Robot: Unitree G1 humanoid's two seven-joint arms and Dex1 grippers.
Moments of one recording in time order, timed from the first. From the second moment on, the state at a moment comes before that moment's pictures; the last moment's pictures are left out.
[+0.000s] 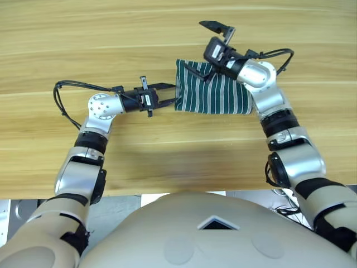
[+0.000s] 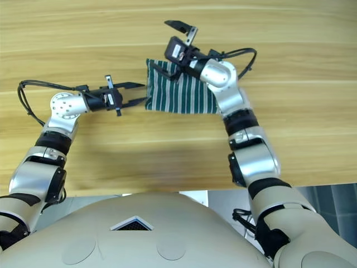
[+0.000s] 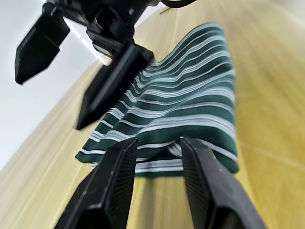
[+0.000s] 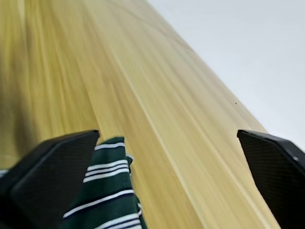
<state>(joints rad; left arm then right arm) -0.39 0.41 -0.24 0.80 0.12 -0.87 -0.90 -0.63 -0.21 0.30 0.78 -0.23 -0.43 0.52</state>
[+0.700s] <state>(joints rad) -0.44 0.52 -0.38 0.75 0.45 -0.86 -0.49 -0.82 -0.06 0.29 1.27 -0.31 -0.45 0.33</state>
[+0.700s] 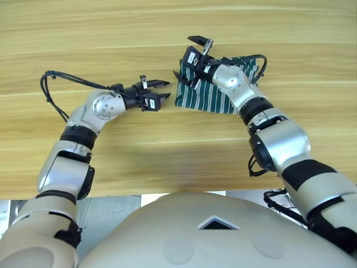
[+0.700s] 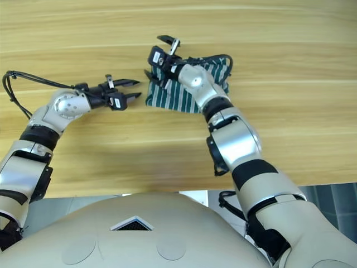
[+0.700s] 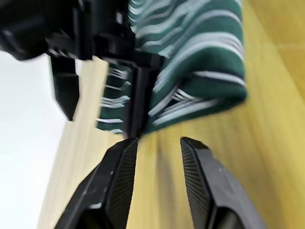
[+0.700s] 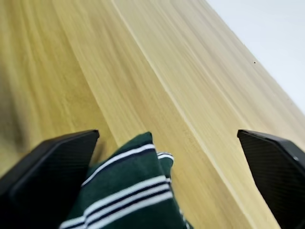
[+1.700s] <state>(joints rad) -0.50 0.50 -0.56 0.73 0.66 -0.83 -0.31 -0.82 -0.04 0.19 1.30 -0.29 -0.38 0.32</state>
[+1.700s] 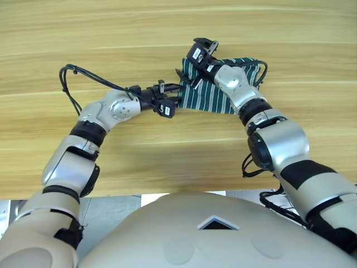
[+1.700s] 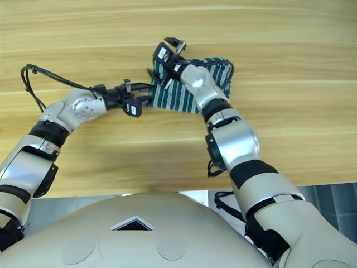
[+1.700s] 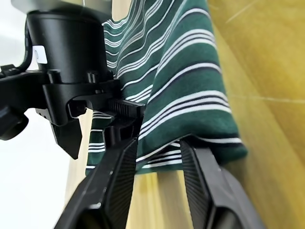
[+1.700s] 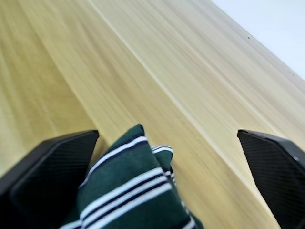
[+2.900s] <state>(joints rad) -0.58 0.56 -0.54 0.90 0.70 -0.78 0.18 -0.84 -0.17 -0.16 1.26 -0.02 -0.53 0.20</state>
